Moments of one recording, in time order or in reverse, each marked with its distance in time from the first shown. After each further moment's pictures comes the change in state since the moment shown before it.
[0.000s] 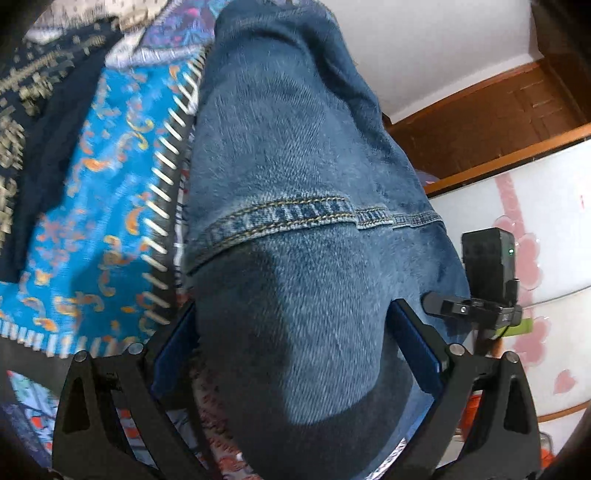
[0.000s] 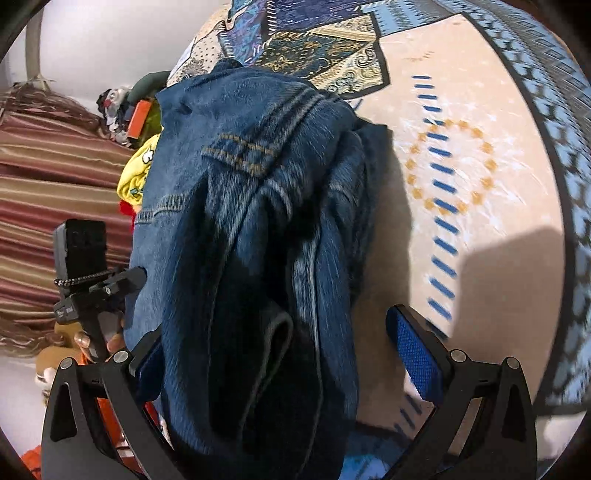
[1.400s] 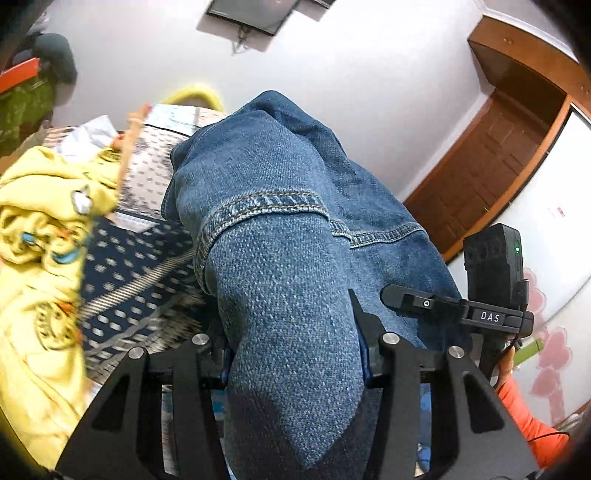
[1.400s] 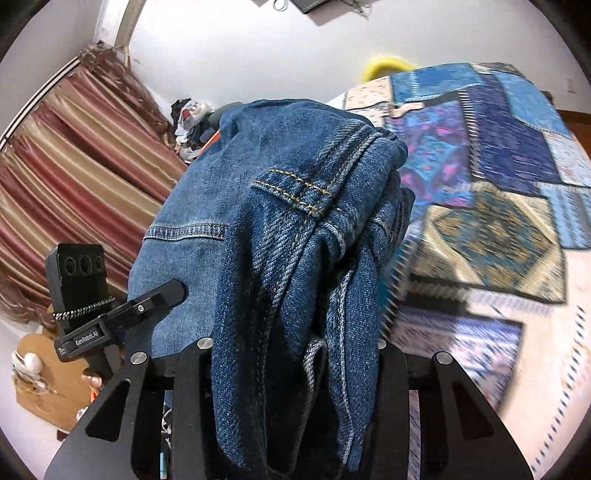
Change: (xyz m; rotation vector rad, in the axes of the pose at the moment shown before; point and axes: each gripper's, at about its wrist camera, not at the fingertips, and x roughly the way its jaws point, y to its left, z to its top) left arm -0.262 0.019 0.019 0.190 -0.461 0.094; right arm 0.014 0.242 0.049 -0.305 -0.257 0.045
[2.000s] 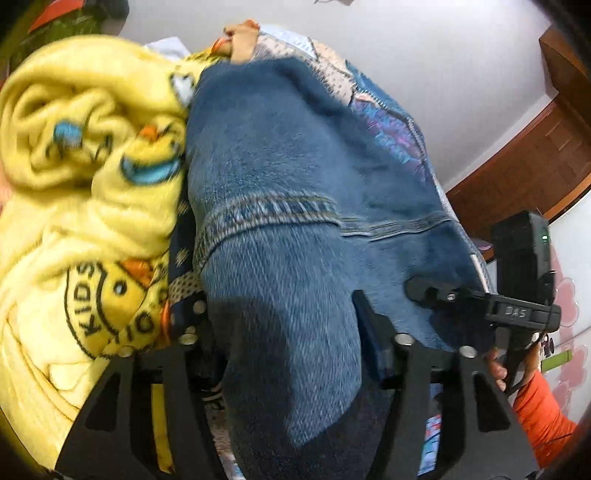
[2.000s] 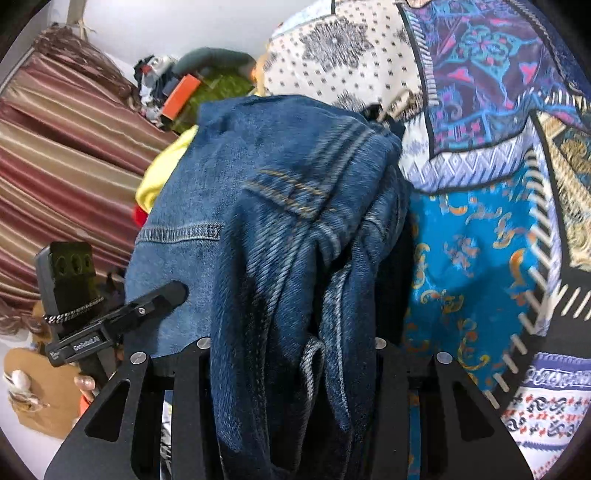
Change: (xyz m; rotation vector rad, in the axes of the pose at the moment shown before) left arm 0.079 0.184 -0.049 -0.129 0.166 0.130; right arm 0.183 -0.028 -0.025 0.073 0.197 -0.040
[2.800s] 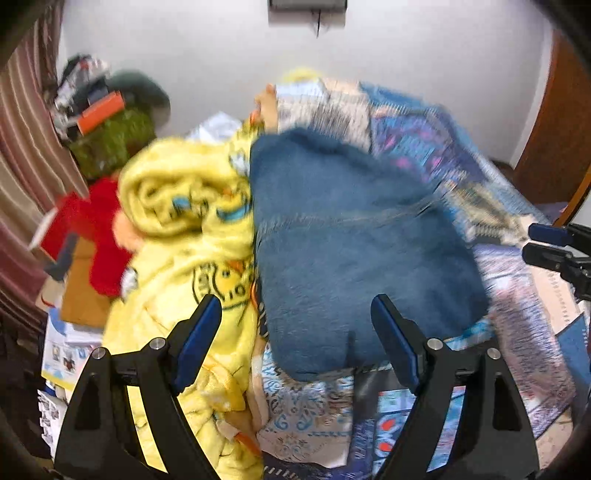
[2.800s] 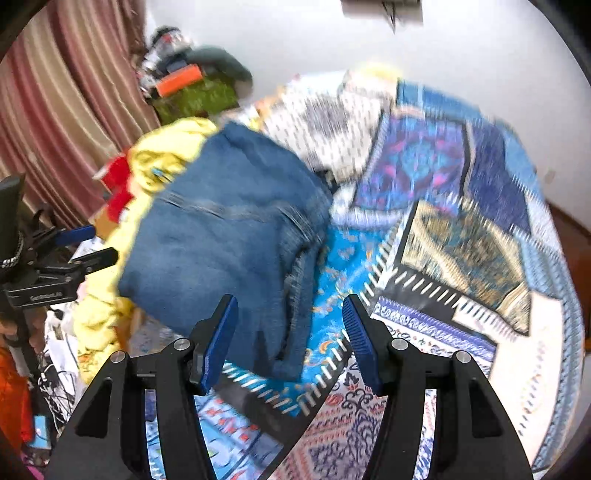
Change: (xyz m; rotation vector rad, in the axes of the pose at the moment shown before) left arm -0.105 -0.101 -0.061 0.240 -0.178 0.452; right arm -0.123 0.070 -0.060 -0.347 -0.173 -0.388
